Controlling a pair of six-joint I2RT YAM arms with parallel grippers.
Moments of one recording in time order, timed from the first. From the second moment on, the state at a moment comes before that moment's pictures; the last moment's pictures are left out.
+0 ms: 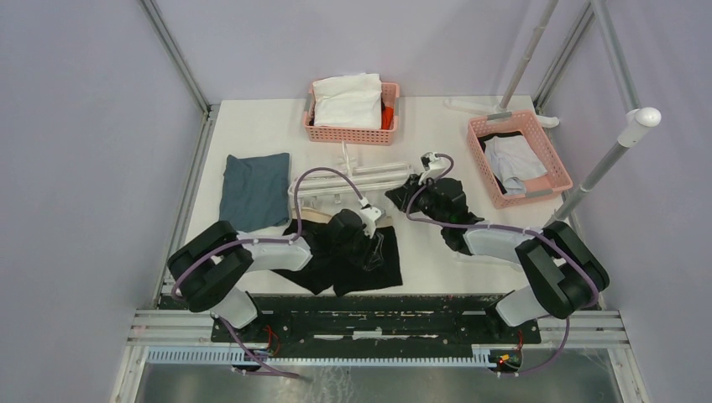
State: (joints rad) left arm -0.91 1.58 0.63 0.25 0.16 -0.32; right arm 0.55 1.49 0.56 0.69 -0.13 0.48
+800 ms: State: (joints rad) left arm -0.85 1.45 0.74 0.13 0.07 -0.05; right arm 0.56 1.64 0.43 1.00 -0.09 0.56
